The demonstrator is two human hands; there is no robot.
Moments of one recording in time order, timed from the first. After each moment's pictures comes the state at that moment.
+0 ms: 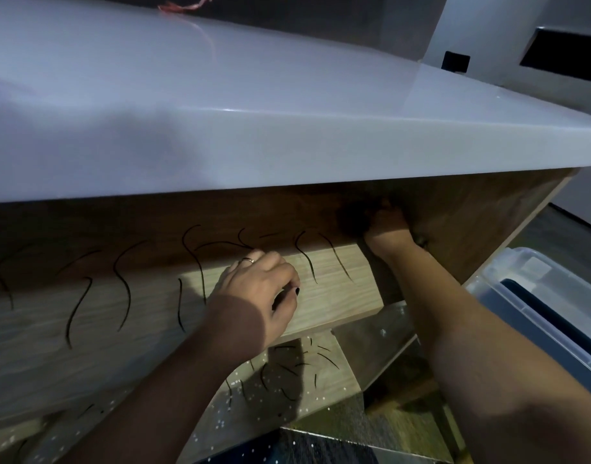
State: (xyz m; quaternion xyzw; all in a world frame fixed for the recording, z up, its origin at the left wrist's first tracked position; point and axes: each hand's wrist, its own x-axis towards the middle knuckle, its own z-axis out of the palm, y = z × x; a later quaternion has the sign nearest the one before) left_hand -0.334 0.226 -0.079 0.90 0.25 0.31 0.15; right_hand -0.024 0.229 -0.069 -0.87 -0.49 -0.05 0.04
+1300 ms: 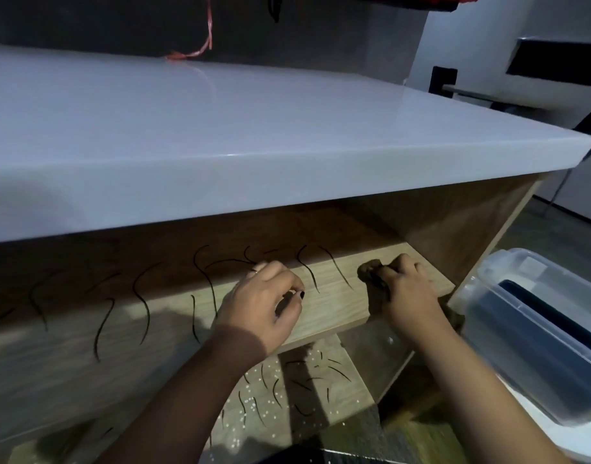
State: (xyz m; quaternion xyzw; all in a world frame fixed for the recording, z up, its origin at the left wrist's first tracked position) left_hand -0.338 0.222 -0.071 0.89 0.23 0.34 0.20; right_hand -0.122 0.105 -0.053 -0.86 -0.49 -0.05 0.14
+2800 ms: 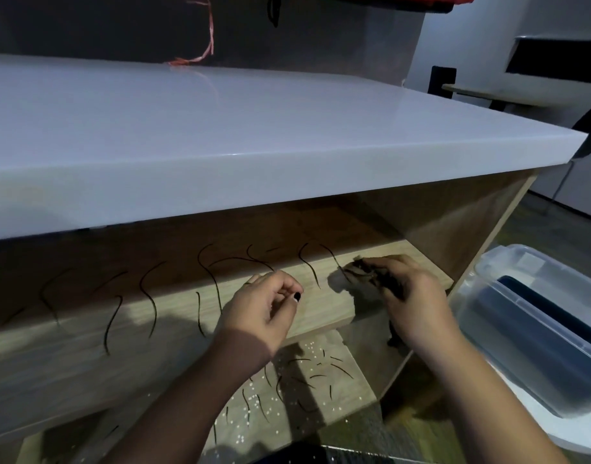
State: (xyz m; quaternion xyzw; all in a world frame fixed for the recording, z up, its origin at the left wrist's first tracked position) left_hand -0.353 0.201 -0.065 0.82 0.30 0.34 0.34; right_hand -0.158 0.079 -0.026 -0.79 -0.50 0.00 0.35
